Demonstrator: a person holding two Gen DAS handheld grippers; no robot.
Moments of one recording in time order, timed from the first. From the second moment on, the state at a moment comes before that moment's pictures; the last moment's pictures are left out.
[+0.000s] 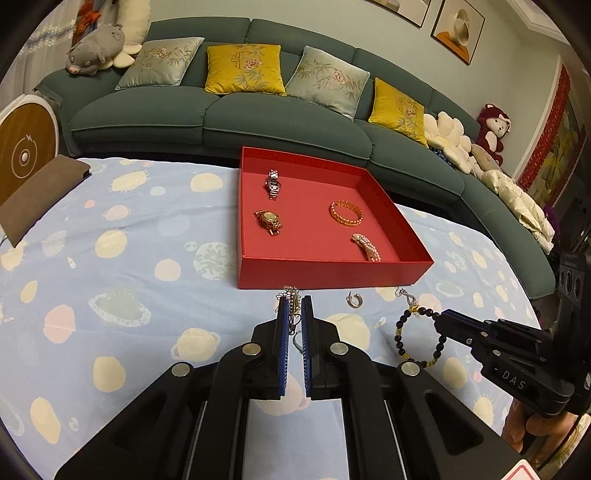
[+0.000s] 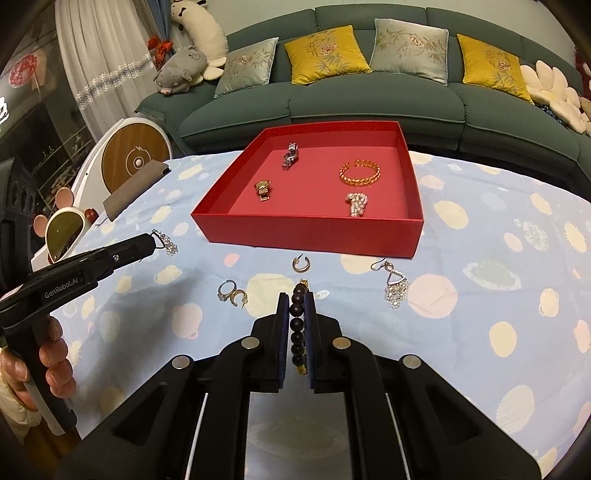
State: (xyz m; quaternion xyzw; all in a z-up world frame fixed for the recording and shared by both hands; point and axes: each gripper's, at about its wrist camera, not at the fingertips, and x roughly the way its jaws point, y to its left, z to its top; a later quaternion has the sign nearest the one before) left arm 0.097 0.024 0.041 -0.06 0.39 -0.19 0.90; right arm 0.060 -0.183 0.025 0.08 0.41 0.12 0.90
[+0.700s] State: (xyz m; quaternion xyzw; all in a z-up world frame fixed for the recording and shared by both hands) left arm 0.164 -0.011 0.082 -0.01 0.34 -0.19 0.92; right arm 0.121 -0.235 0.092 0.12 0.32 0.05 0.94
